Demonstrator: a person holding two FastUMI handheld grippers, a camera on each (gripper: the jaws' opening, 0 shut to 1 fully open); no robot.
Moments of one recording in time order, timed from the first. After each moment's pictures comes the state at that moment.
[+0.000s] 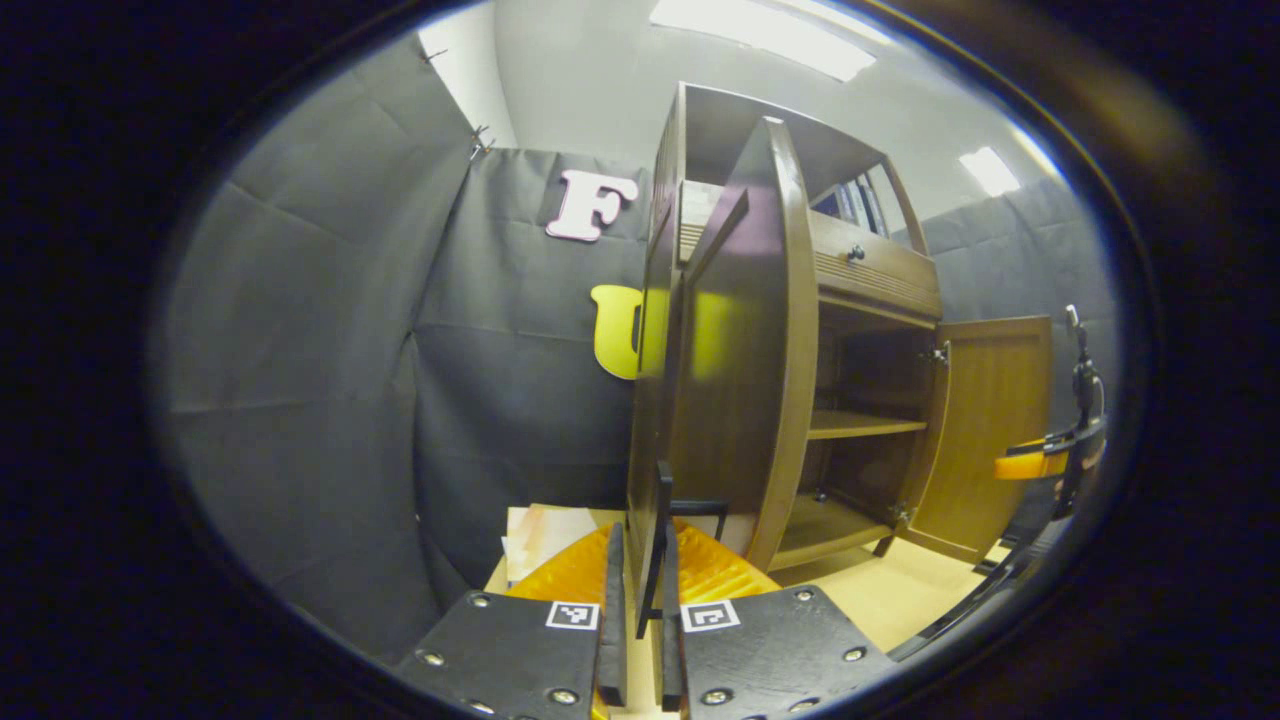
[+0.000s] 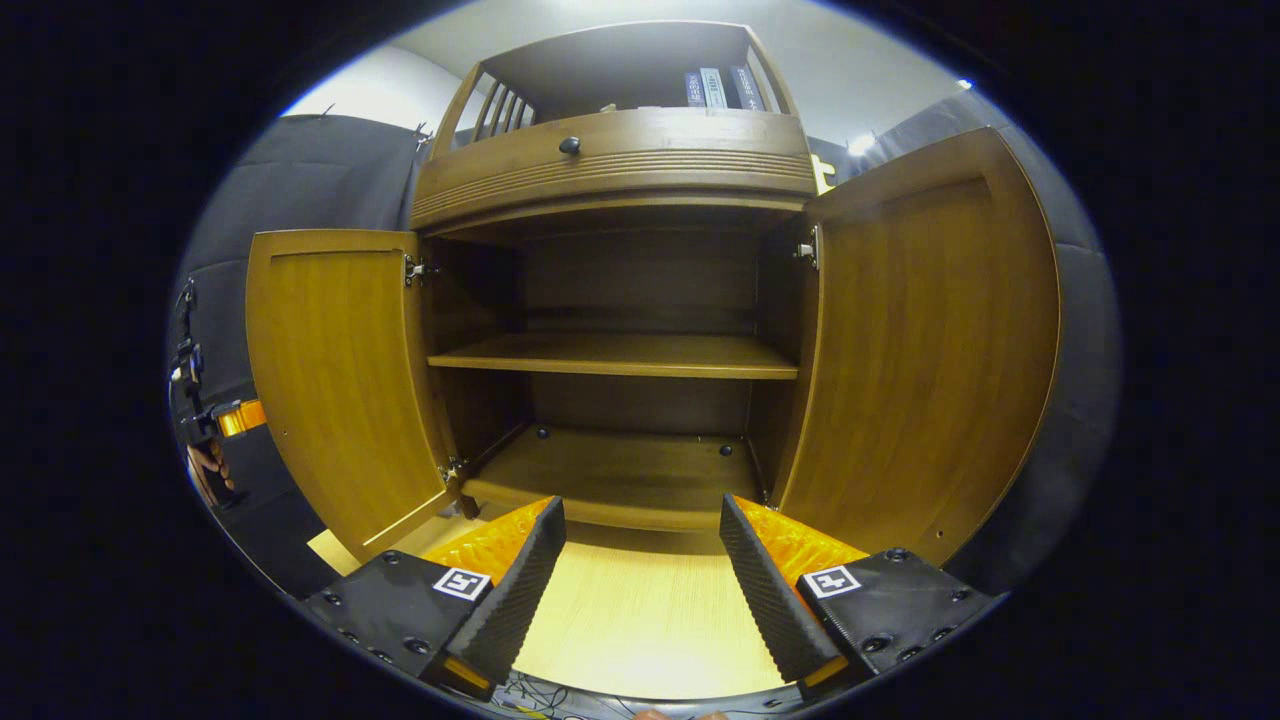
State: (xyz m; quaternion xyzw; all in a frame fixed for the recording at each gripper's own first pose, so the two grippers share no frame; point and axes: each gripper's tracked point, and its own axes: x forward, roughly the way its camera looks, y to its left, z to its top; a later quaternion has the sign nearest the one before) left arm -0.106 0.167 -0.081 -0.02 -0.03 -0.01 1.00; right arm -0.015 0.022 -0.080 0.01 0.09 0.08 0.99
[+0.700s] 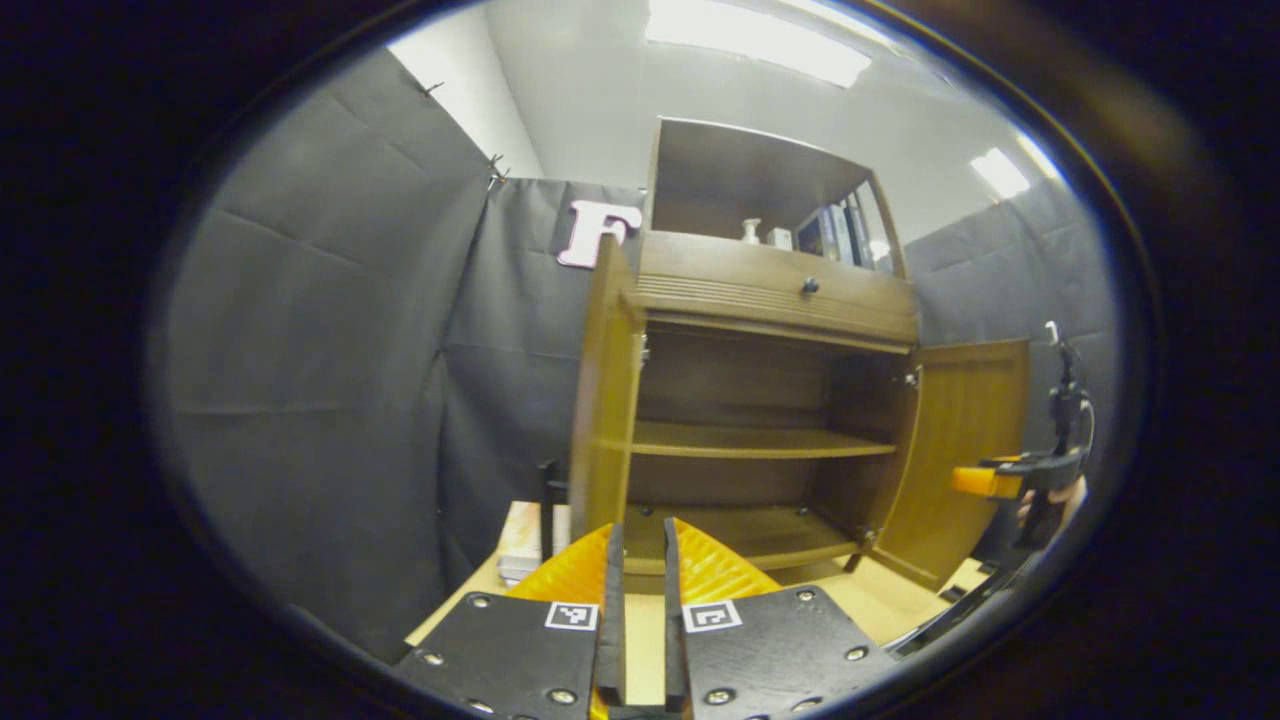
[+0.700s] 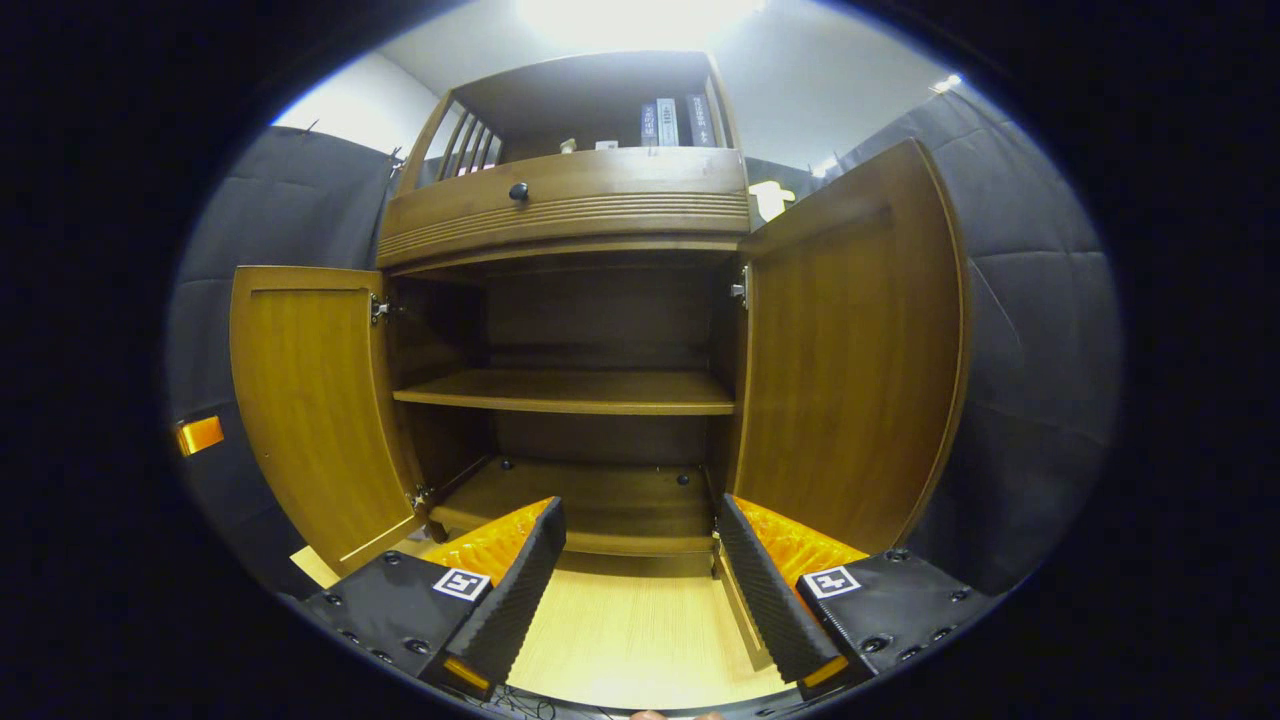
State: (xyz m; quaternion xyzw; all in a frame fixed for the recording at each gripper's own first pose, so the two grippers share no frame) left arm -0.199 0.040 -0.045 -0.06 -0.05 0.02 1.00; right arm -0.026 -0.032 -0.059 0.02 0.05 0.03 1.00
